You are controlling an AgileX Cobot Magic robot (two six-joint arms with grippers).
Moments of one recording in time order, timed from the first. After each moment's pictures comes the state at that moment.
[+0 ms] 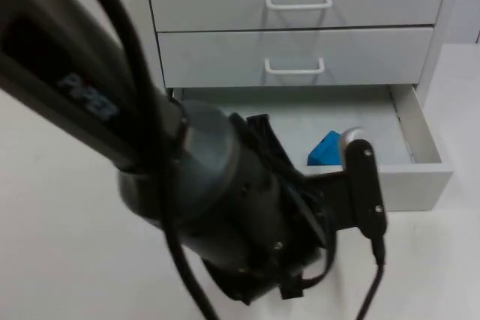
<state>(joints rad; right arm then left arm) -0.04 0.74 -0.60 0.11 0.68 -0.14 -1.03 2.15 -0.99 1.74 0.65 -1.18</state>
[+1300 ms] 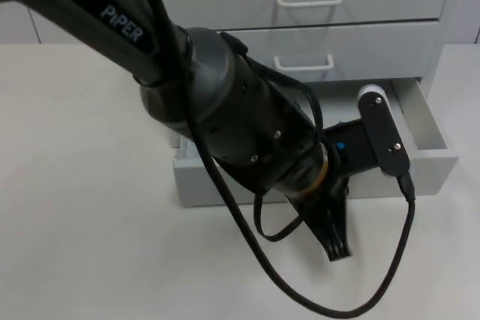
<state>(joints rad) -0.04 0.74 -0.60 0.11 0.67 -0.14 -0.83 2.23 -1.23 1.72 0.18 -1.13</state>
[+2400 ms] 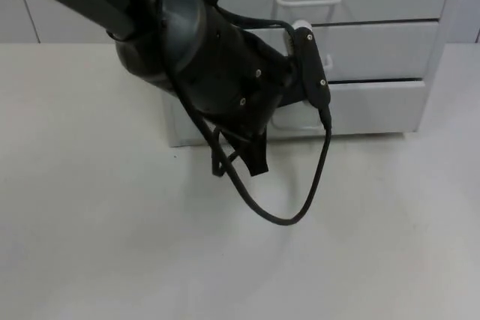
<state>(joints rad) -0.04 0.74 -0.60 0.11 0.68 -0.14 -0.77 2.19 -1.28 1.53 0.65 -0.84</state>
